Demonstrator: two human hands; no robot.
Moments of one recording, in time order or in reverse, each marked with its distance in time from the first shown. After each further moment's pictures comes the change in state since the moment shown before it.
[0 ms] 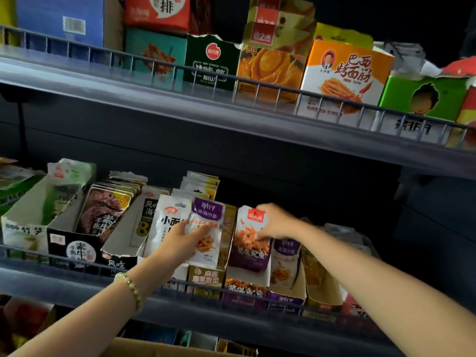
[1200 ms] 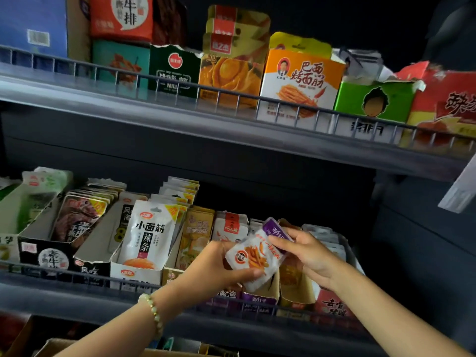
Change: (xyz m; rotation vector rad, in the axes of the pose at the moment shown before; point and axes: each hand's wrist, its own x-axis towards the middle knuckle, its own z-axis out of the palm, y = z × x) left_hand -0.034 0.010 0.085 0.209 -0.445 0.305; right_hand -0.111 0.052 -0.018 1.127 0.033 0.126
